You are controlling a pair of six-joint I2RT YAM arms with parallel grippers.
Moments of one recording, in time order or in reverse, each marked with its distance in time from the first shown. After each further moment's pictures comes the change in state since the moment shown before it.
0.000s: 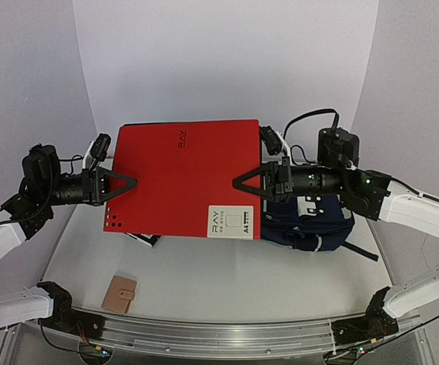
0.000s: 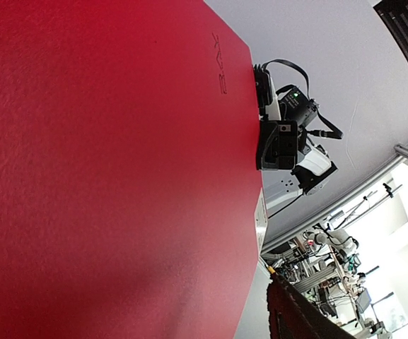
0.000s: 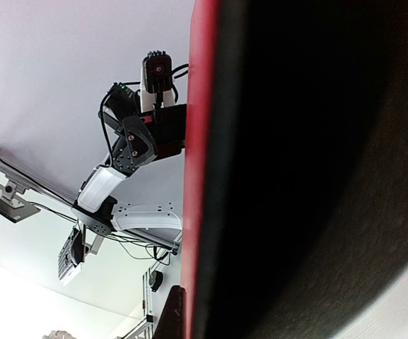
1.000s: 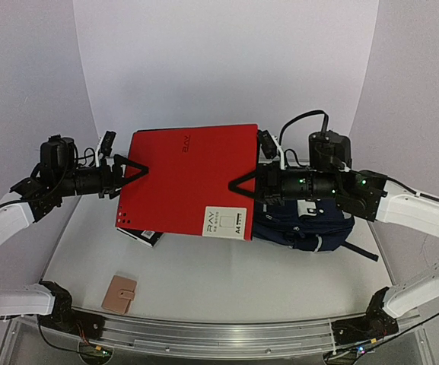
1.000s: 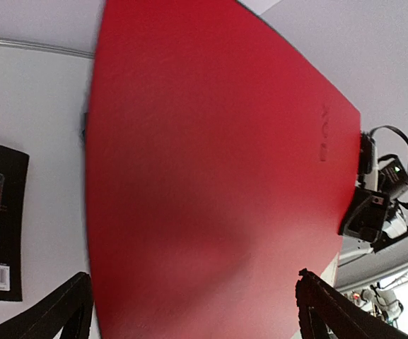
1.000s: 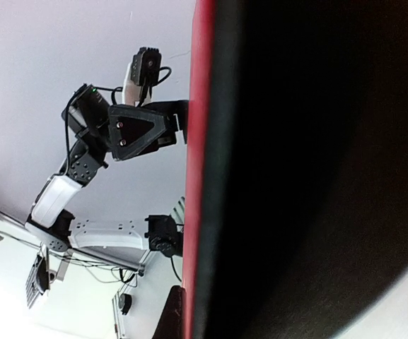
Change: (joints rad) left arm -0.004 0.156 0.110 -0.166 -0.309 0.084; right arm 0.048 0.022 0.022 -0.082 0.193 -0.038
